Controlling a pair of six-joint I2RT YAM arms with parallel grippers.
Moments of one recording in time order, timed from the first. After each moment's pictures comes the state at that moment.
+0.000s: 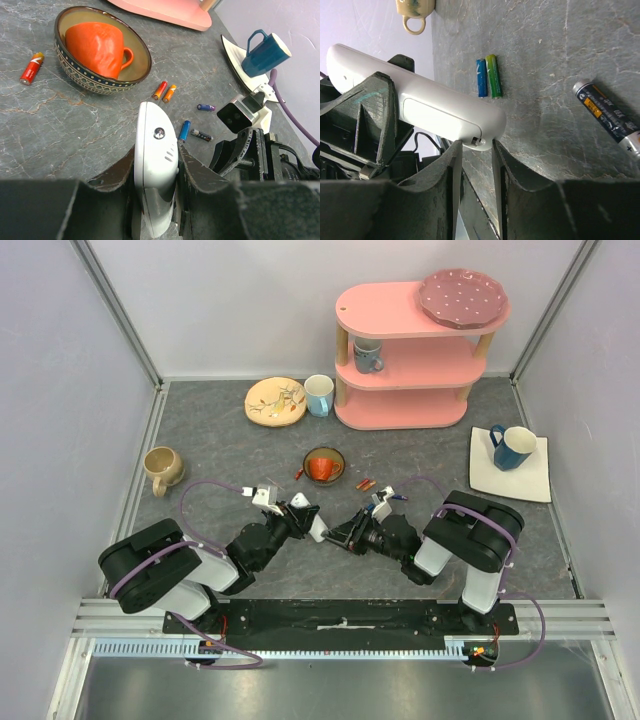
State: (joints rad) left arm -0.90 1.45 0.12 1.28 -0.34 -0.61; right arm 0.88 1.83 0.26 1.30 -0.11 1.31
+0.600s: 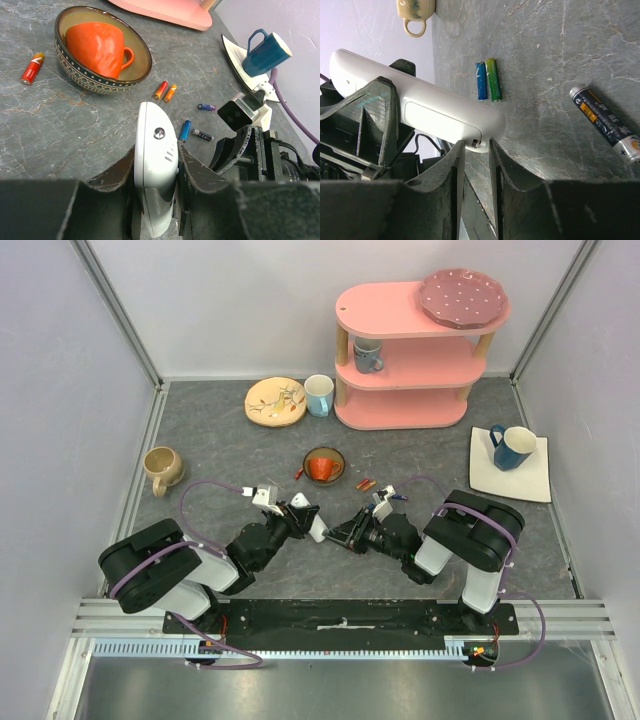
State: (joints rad) left arm -0.90 1.45 0.12 1.28 -0.34 -0.61; right arm 0.87 1.83 0.26 1.30 -0.12 1.31
